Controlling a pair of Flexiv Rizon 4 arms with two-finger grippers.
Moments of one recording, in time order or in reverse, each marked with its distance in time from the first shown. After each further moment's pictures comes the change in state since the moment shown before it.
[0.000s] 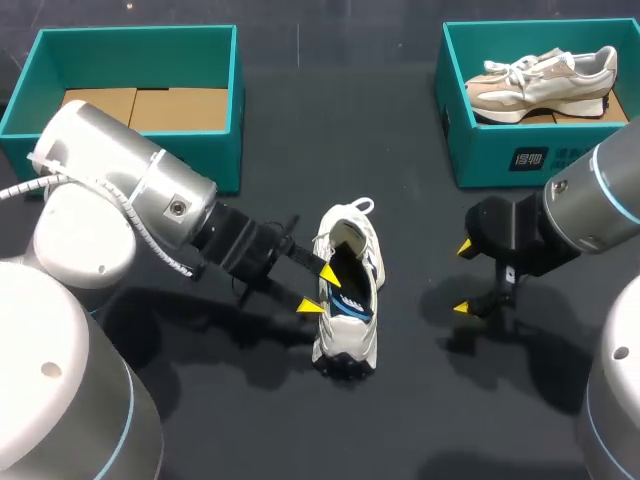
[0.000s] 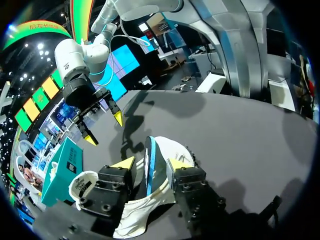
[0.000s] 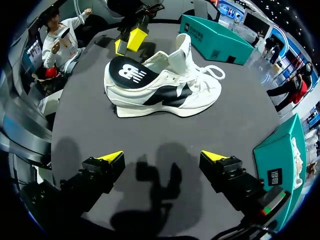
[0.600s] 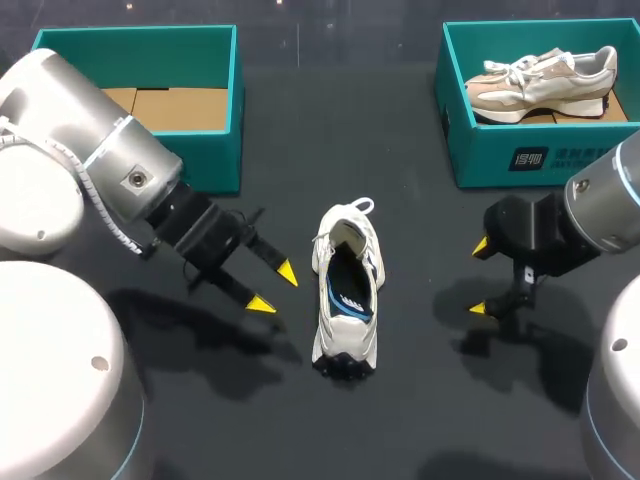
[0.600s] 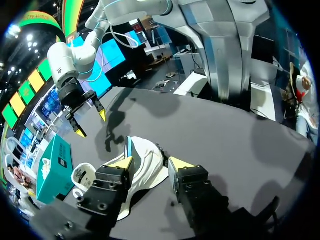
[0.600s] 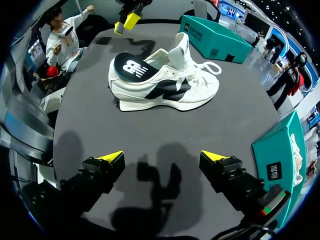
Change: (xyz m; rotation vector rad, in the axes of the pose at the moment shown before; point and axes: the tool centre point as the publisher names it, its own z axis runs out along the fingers) left arm 0.030 -0.017 -0.060 -0.061 0.154 -0.019; right arm 0.001 -0.014 -0.013 -0.001 0.005 -0.001
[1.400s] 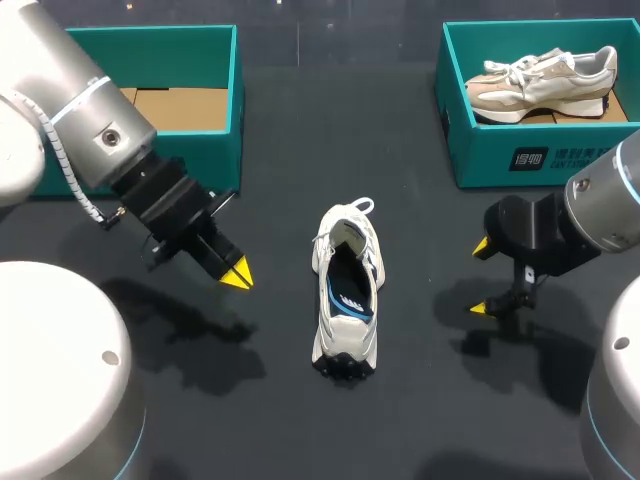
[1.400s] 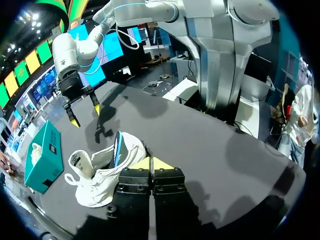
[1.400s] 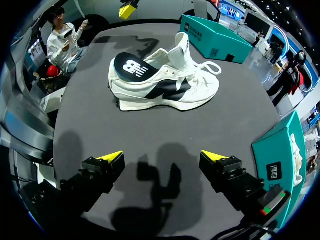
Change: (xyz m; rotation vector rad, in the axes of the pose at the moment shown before) left arm 0.017 -0.007 -0.045 -0.018 0.107 -0.132; right arm 0.000 0.000 0.000 0.000 0.002 0.000
